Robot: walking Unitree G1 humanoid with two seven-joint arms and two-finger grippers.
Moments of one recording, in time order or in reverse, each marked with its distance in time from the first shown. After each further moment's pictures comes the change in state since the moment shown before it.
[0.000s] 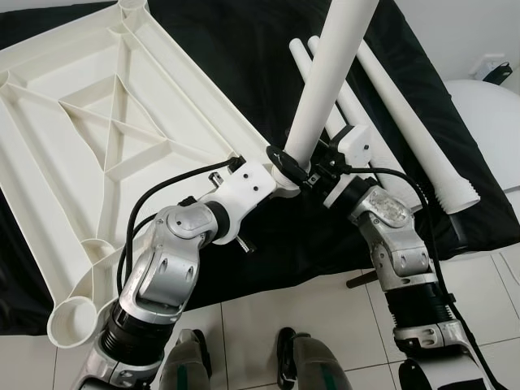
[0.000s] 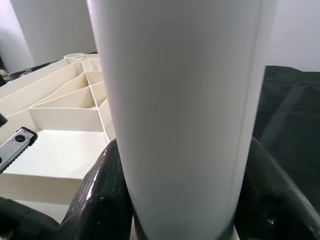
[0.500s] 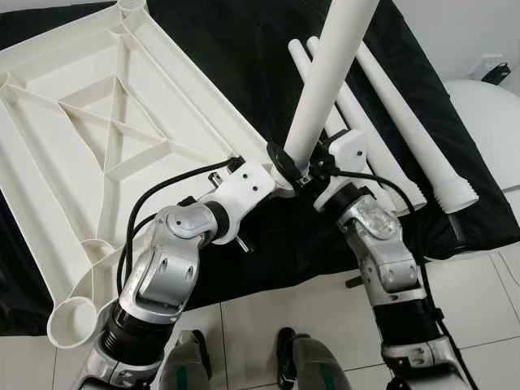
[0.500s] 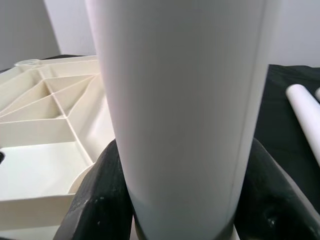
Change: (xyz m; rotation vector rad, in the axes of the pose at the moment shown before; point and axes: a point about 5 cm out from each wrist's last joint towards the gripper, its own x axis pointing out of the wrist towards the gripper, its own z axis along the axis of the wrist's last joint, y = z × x) left arm 0.000 0.000 -0.001 -0.001 0.001 0.001; right arm 0.001 0.020 0.003 0.001 -0.009 -0.193
